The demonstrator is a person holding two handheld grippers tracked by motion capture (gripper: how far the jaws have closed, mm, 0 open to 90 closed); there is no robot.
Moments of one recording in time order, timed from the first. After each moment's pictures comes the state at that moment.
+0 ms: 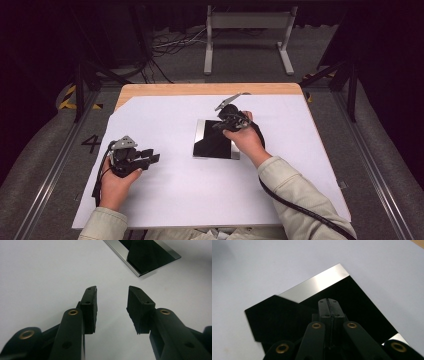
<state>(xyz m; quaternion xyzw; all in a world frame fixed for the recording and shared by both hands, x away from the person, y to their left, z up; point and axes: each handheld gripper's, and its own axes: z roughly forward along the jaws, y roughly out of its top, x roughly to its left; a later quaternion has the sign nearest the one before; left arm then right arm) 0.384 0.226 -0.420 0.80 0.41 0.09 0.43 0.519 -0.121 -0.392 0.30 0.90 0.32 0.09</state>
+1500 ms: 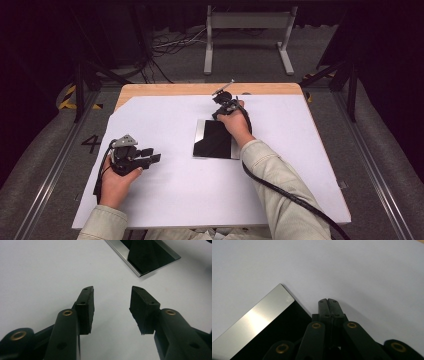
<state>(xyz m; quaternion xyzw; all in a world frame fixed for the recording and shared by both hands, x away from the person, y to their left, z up) 0.393 0.227 -0.423 0.80 0.41 0.08 0.44 0.604 -0.108 -0.423 0.40 0.87 0.28 0.07</state>
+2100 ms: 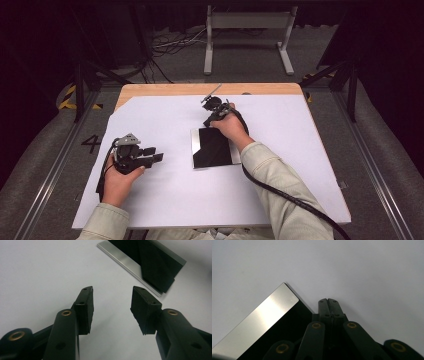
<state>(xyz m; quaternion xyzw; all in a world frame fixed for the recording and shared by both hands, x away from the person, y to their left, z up) 0.399 0.218 -0.424 0.80 0.40 0.07 0.44 0.583 -0.077 -0.421 0.32 0.91 0.25 0.03</state>
